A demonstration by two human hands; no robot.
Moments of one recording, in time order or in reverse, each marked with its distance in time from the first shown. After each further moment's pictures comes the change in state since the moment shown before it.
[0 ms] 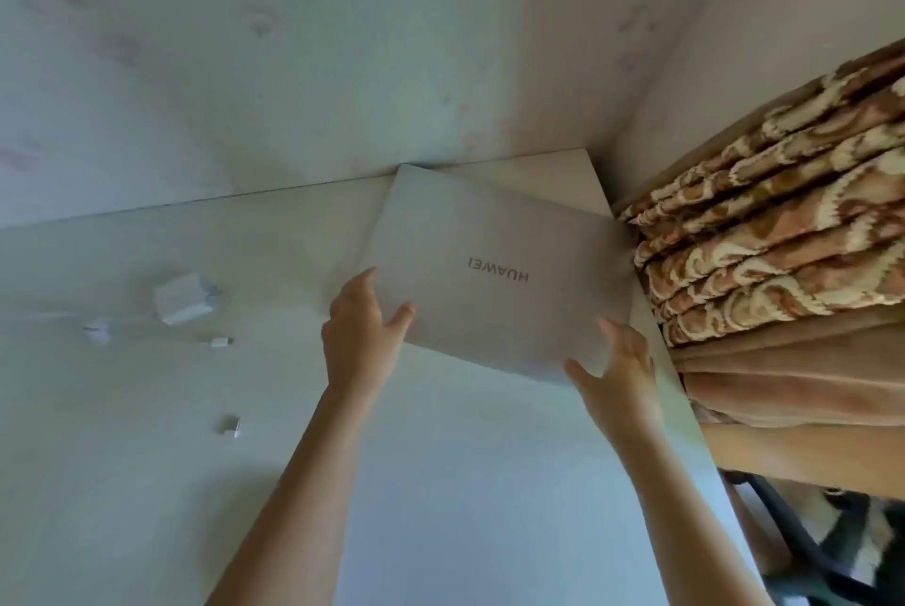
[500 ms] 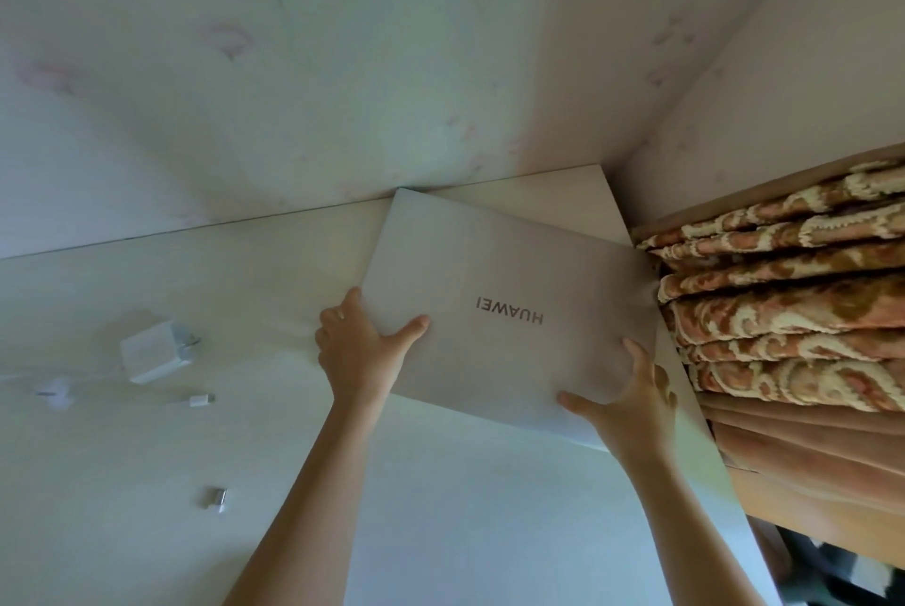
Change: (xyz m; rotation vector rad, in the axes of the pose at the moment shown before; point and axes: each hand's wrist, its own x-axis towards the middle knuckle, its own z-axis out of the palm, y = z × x) left_hand 0.058 0.003 0.016 -0.097 -0.047 -0.322; right_hand 0.045 -0.005 0.021 0.025 0.026 0.238
